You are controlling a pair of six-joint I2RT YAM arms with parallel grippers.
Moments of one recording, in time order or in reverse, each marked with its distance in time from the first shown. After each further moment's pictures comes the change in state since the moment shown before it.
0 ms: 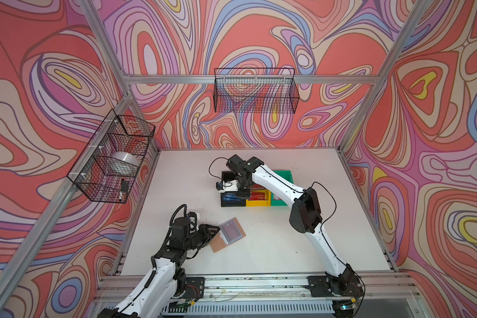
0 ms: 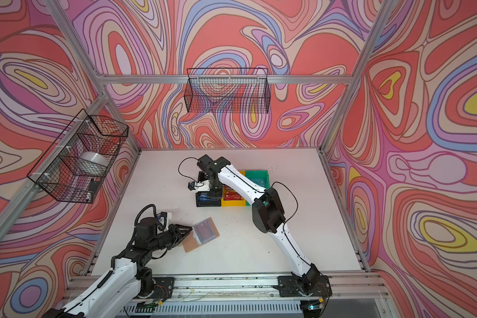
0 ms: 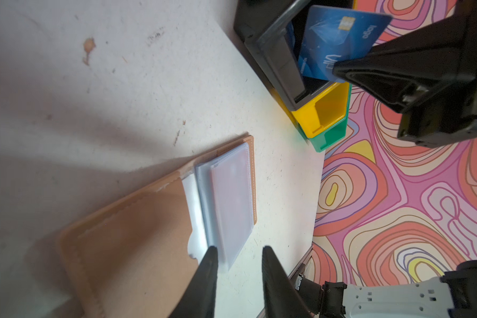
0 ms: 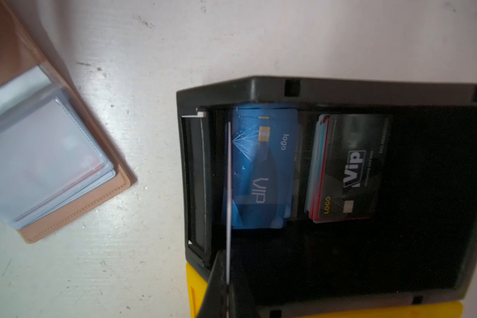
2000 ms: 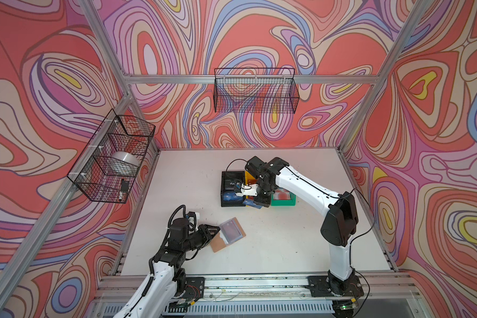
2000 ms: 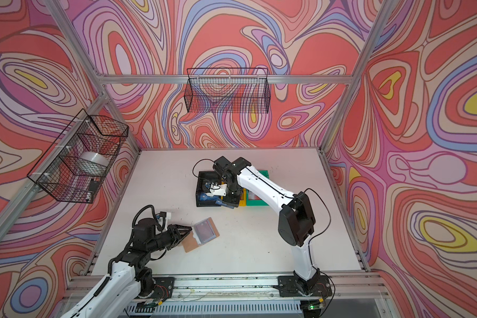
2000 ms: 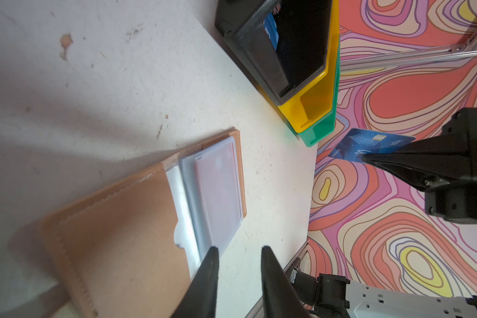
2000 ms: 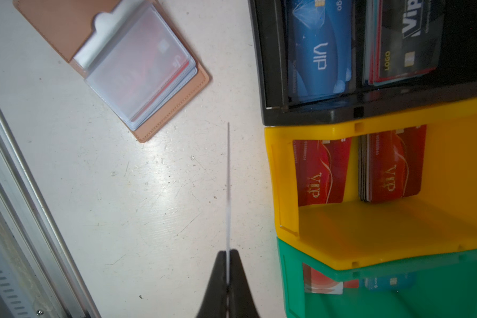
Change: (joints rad) left arm 0.000 -0.087 0.006 -0.064 0.019 0.000; right arm -0.035 -0.422 -0.446 -0.064 -0.008 0.157
